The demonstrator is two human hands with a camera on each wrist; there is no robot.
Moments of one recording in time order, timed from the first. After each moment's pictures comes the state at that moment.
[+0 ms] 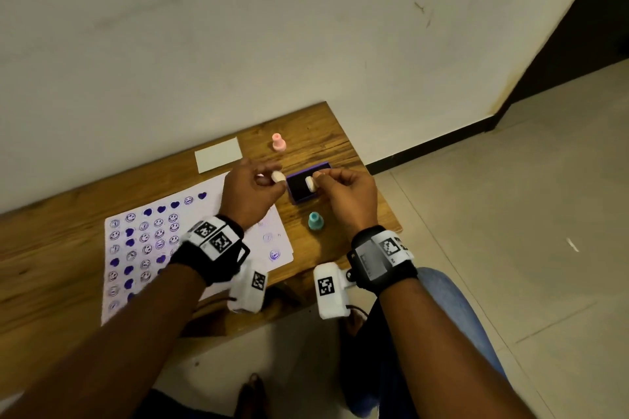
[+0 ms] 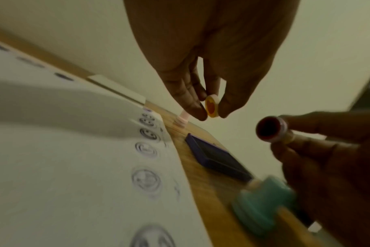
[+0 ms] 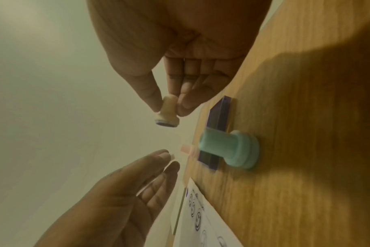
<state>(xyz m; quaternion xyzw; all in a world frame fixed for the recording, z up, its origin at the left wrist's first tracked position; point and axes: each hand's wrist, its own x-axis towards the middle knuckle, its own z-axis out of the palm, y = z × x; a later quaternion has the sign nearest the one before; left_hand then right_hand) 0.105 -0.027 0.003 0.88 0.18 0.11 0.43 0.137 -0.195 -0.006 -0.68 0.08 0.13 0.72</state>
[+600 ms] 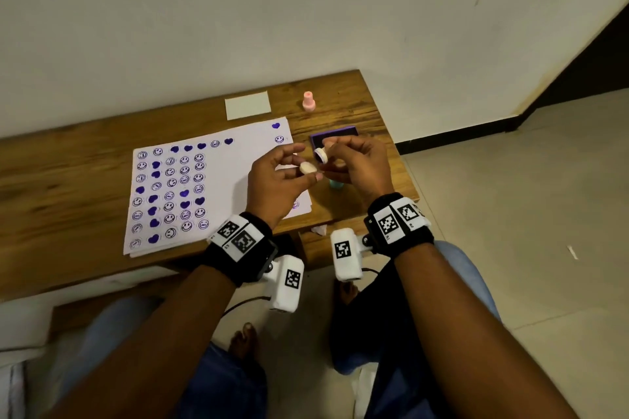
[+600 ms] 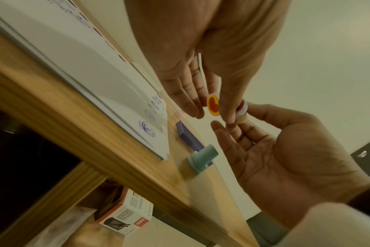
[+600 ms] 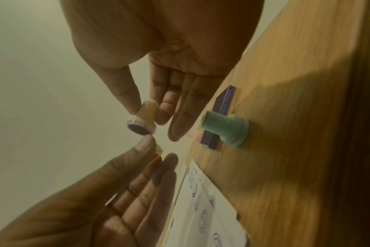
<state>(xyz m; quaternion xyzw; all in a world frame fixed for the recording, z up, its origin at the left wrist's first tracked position) 0.029 -0.069 0.002 0.72 0.24 0.14 0.63 0.110 -0.192 0.006 -0.63 -0.03 0.22 0.74</state>
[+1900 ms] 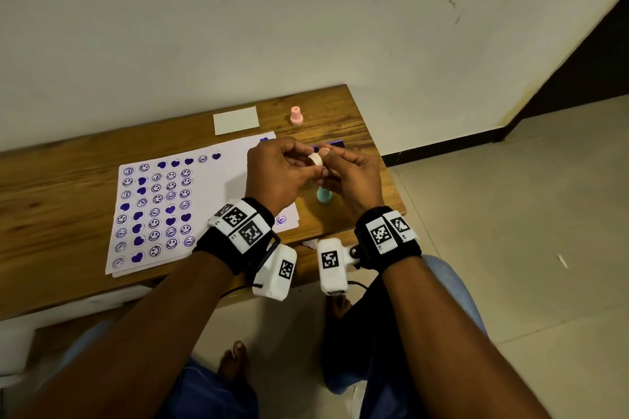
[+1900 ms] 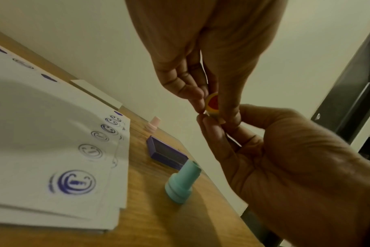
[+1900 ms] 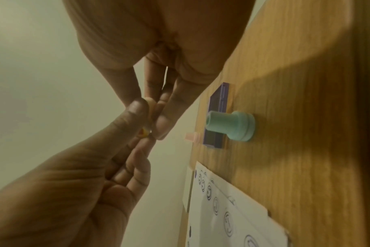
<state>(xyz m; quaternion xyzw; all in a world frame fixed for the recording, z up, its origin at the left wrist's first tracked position) 0.062 -0.074 0.029 0.84 0.17 0.19 0.47 0.116 -0.195 -0.002 -0.59 -0.02 0.21 0.78</state>
